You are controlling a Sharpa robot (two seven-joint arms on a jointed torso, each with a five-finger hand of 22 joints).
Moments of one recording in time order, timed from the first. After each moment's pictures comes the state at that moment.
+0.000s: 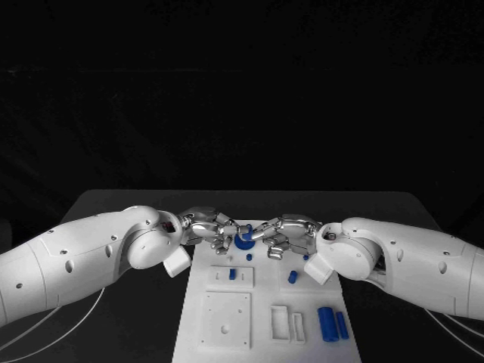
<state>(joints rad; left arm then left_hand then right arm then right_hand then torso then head) 1.29 -0.68 -0.05 1.31 -0.38 0.18 -0.08 1.25 -0.09 0.05 0.27 0.63 0.99 0.07 0.30 0.64 1.26 -0.04 0.70 0.64 1.07 -0.14 1.44 0.60 0.08 0.86 -0.11 1.03 1.31 1.25 -0.67 -0.10 1.33 -0.19 0.07 -0.01 1.02 -0.02 0.70 -0.27 0.05 1.00 0.08 0.39 0.55 0.96 -0.01 1.18 0.96 1.19 -0.11 1.16 1.02 0.23 1.13 -0.02 0.93 1.31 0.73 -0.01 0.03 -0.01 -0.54</state>
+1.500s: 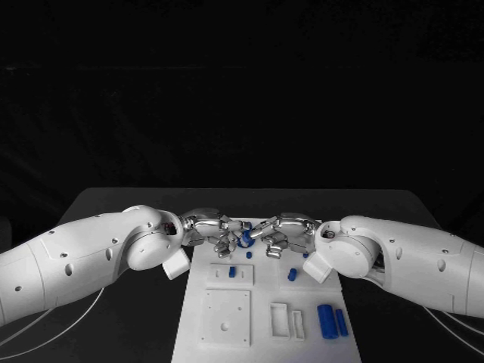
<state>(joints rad) 1.29 -0.69 -0.06 1.33 -0.45 0.21 -0.05 0.92 -0.04 0.20 0.18 0.89 1.01 0.08 0.32 0.72 1.04 -0.02 0.84 0.64 0.96 -0.12 1.51 0.56 0.06 0.76 -0.09 1.06 1.31 1.25 -0.67 -0.10 1.34 -0.19 0.07 -0.02 1.02 -0.02 0.69 -0.28 0.05 1.01 0.09 0.39 0.56 0.96 -0.01 1.18 0.96 1.19 -0.12 1.16 1.03 0.23 1.13 -0.02 0.93 1.31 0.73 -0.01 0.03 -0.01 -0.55</state>
